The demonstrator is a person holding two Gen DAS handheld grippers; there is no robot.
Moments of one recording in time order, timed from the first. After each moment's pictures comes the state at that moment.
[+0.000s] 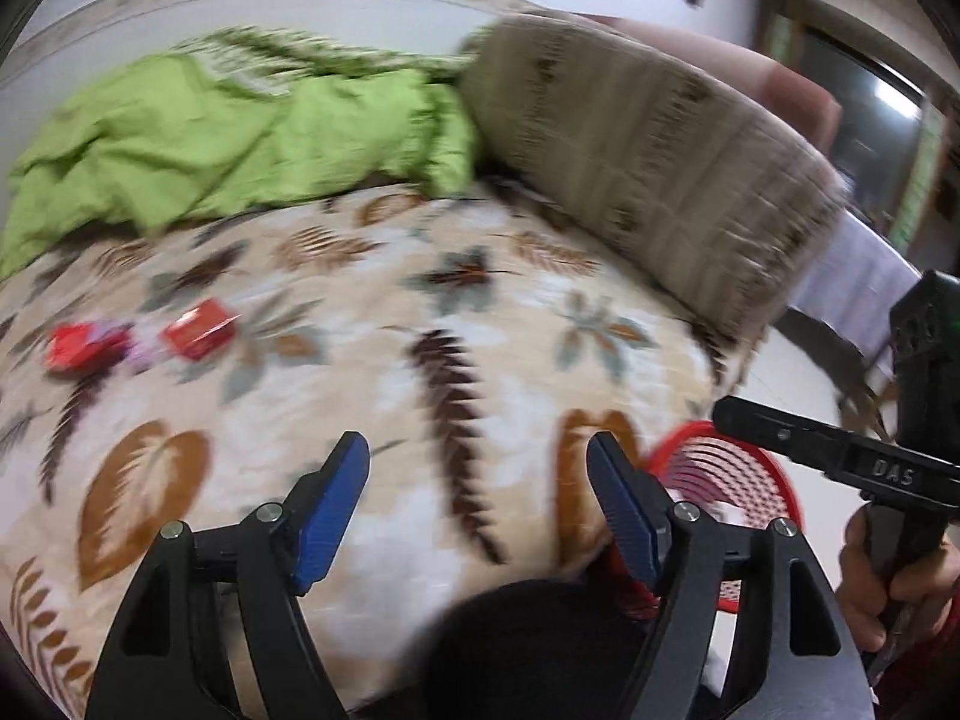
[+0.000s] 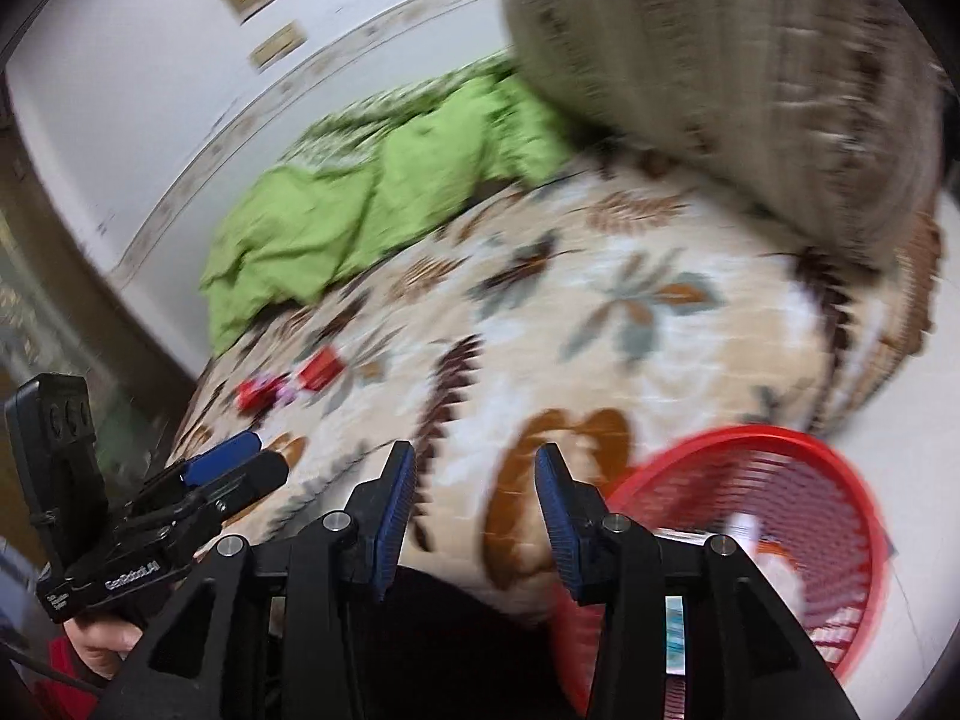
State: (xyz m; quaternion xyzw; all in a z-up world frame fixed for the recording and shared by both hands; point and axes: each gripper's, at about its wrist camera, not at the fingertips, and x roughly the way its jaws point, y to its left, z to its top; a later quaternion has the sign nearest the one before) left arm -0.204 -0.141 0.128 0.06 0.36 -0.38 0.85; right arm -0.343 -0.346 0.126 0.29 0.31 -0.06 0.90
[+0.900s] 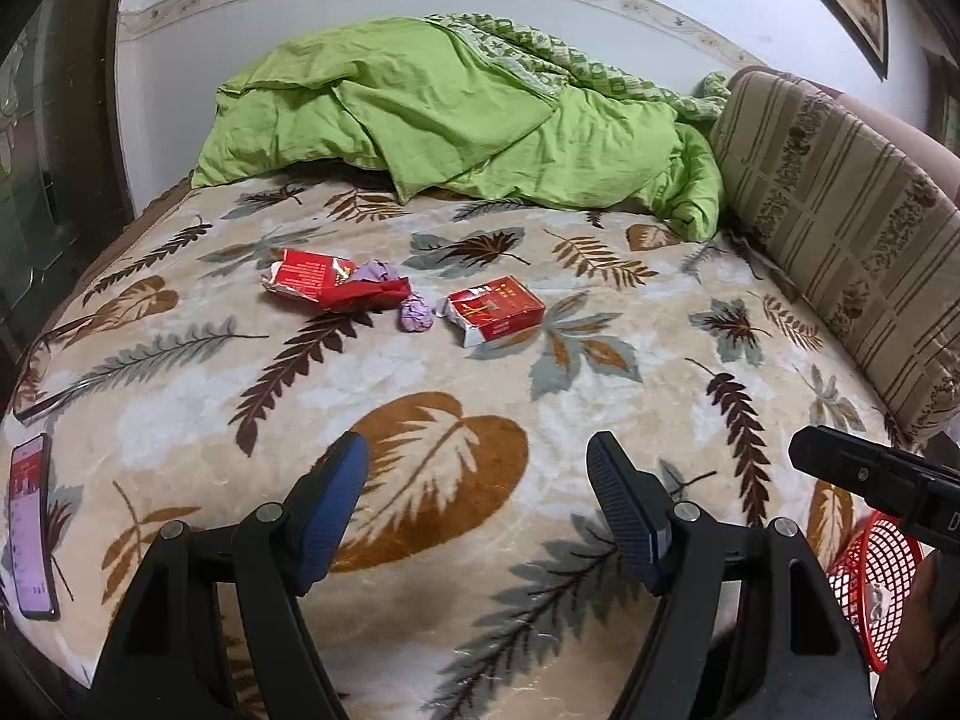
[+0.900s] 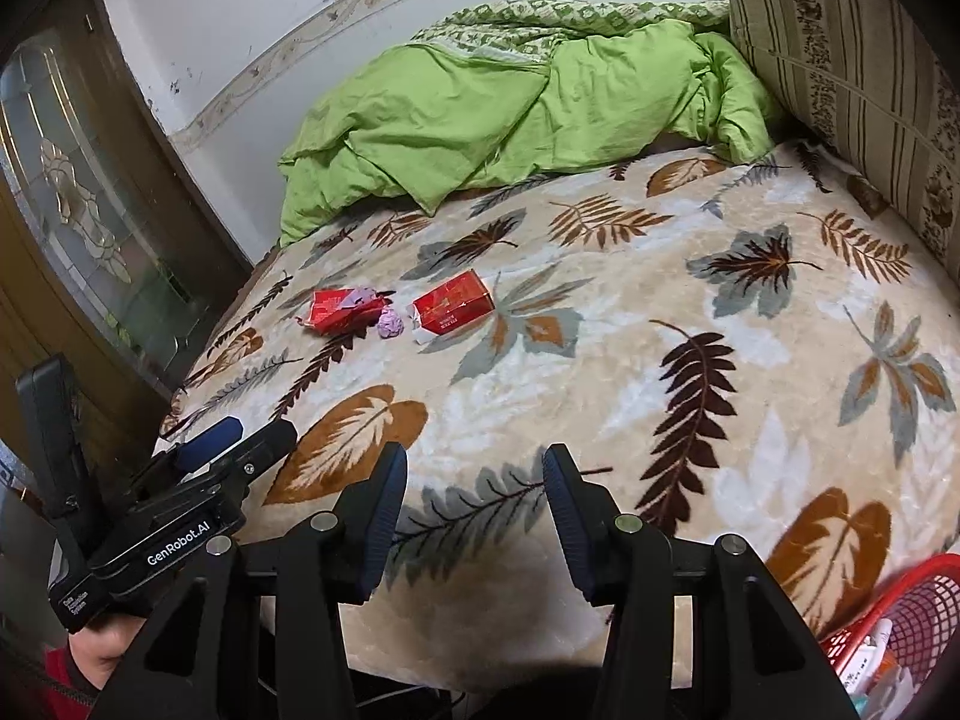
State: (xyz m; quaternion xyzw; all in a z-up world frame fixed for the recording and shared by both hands) left arm -0.126 -0.015 0.098 0.01 0.35 -0.17 0.92; right arm -0.198 -0.230 0.115 0.19 0.37 0.04 0.91
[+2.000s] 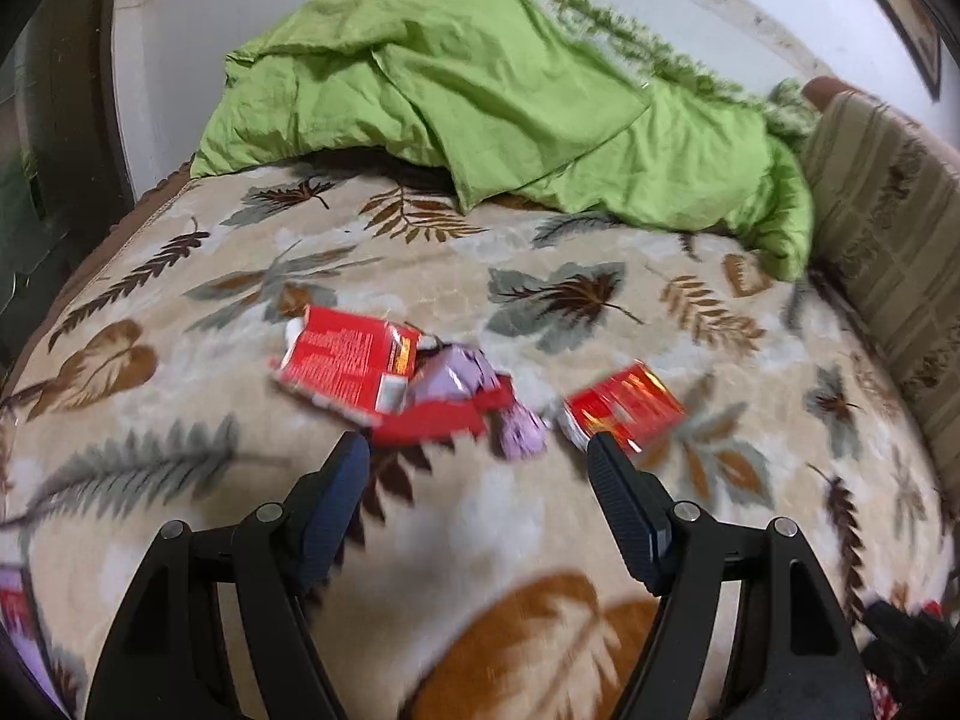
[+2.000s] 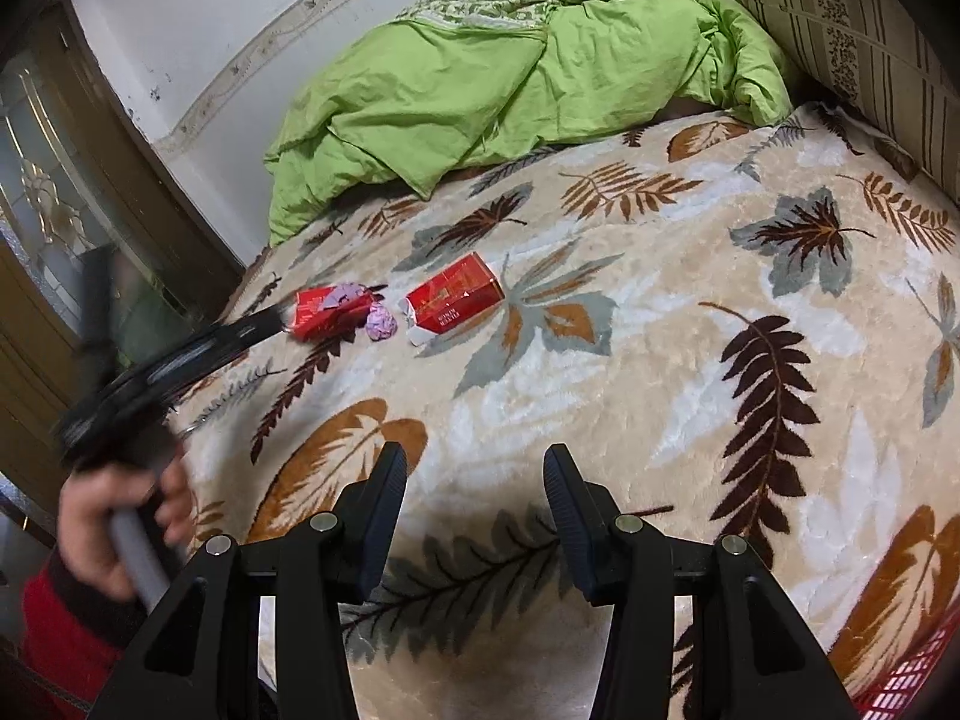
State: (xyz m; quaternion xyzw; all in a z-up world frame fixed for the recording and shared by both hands) left arm 0.049 -0.003 0.076 0.00 0.39 -0.13 0.91; right arm -0.150 -0.222 0.077 0.23 0.37 0.05 0.90
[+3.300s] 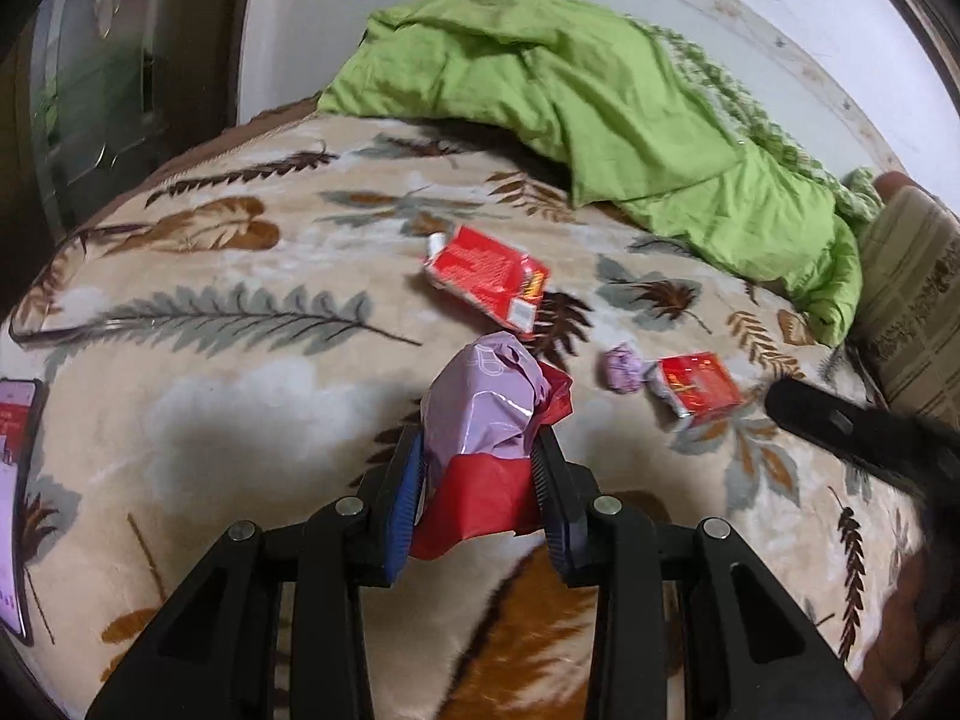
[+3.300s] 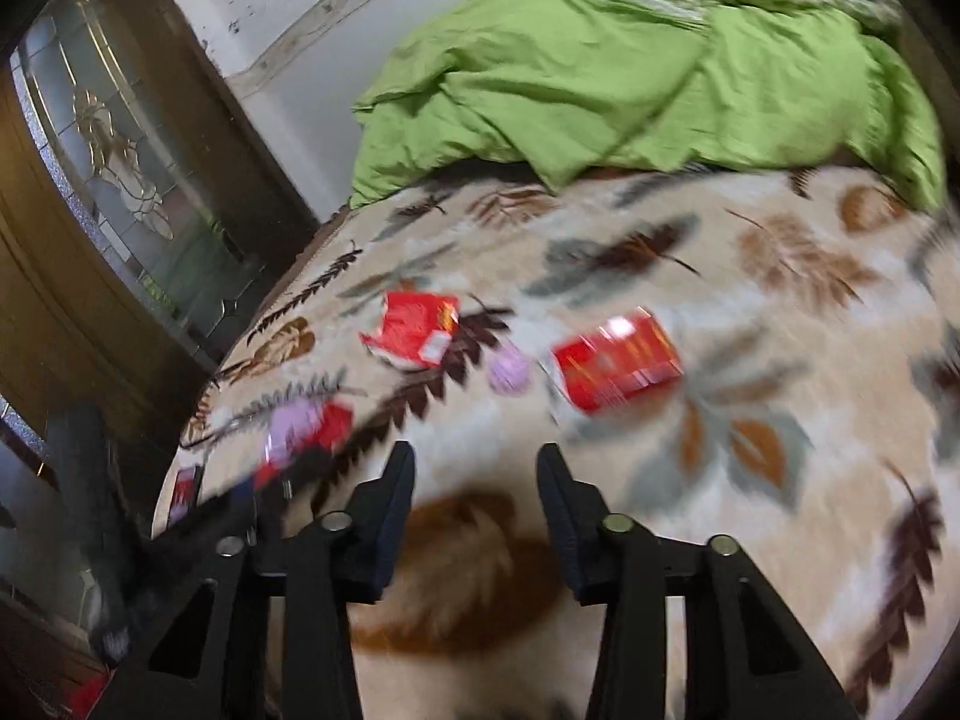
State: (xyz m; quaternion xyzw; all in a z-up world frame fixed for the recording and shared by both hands) left arm -0.018 0.075 0.053 -0.11 0.38 -0.05 0.92; right arm -0.015 -0.143 0.091 0.16 0.40 0.16 0.89
